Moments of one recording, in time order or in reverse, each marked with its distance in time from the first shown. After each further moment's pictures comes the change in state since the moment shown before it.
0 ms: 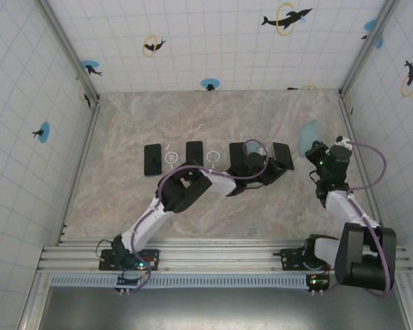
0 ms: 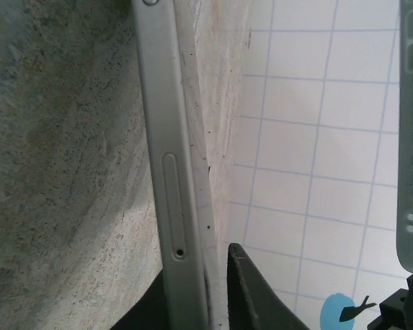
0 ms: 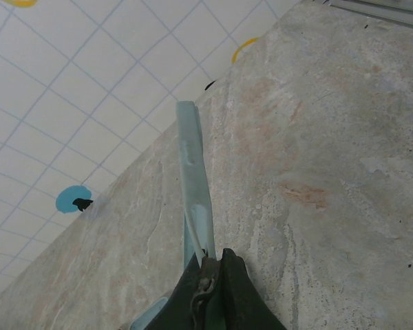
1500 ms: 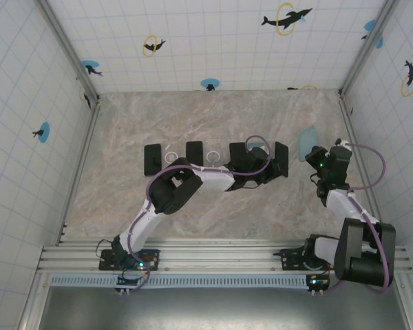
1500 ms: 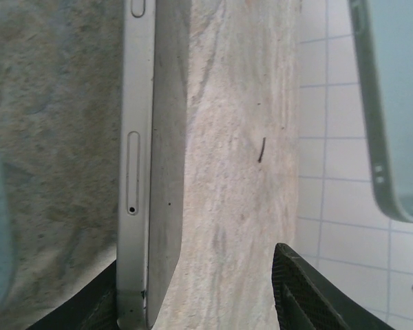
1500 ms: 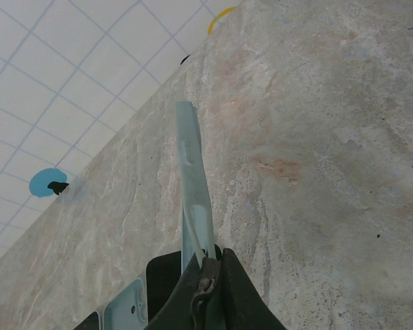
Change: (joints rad) left arm 0.000 -0.128 -0.006 -0.353 0.004 0.285; right arm -0.025 0.030 0.000 -0.058 -0.027 -0.019
